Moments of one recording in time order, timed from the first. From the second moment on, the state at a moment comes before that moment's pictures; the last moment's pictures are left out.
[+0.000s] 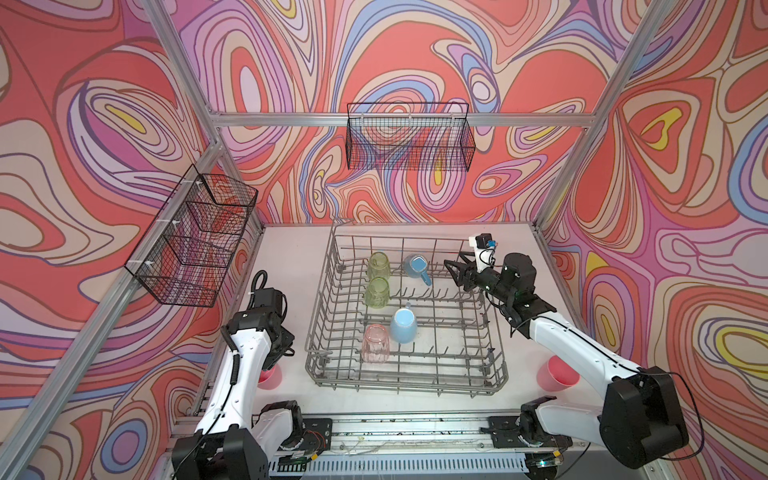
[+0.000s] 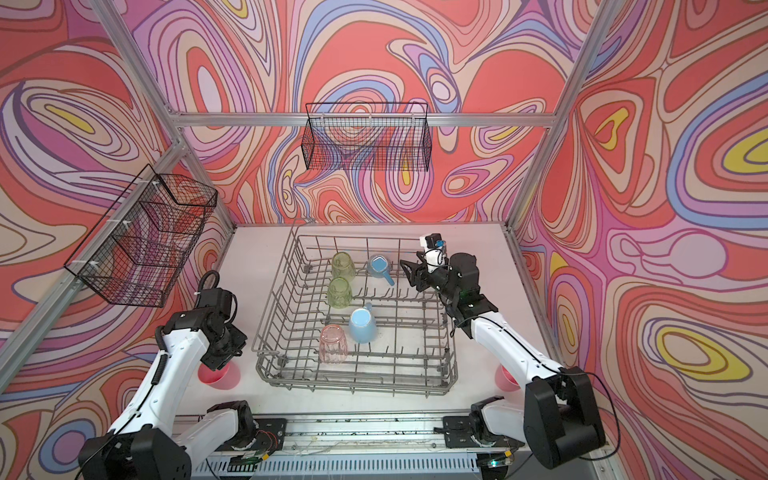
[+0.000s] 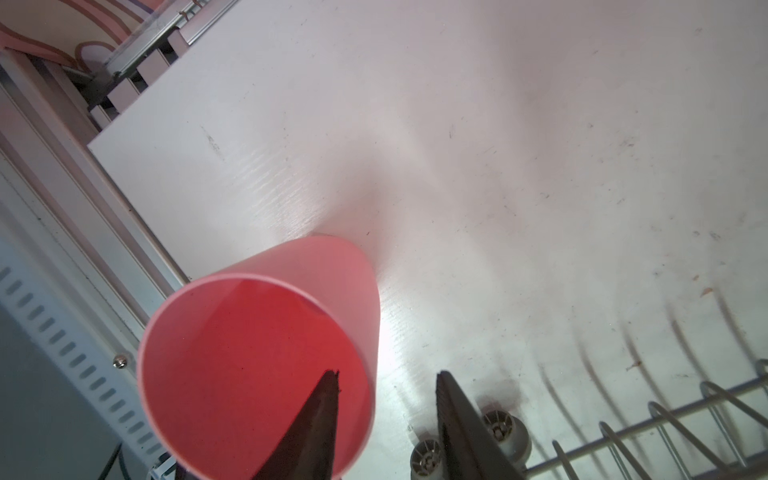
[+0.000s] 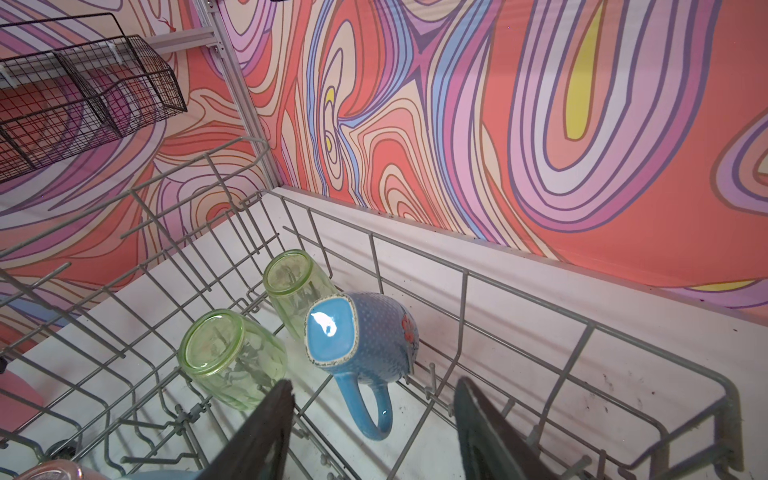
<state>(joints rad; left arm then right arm) 0.15 1.06 0.80 -1.14 -0.23 -0.87 0.28 1.26 0.78 0.28 -0.39 0.07</state>
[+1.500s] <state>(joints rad) 0.03 1.25 1.02 -1.04 -0.28 -0.74 0.28 1.27 0.78 0.30 -0.39 0.07</state>
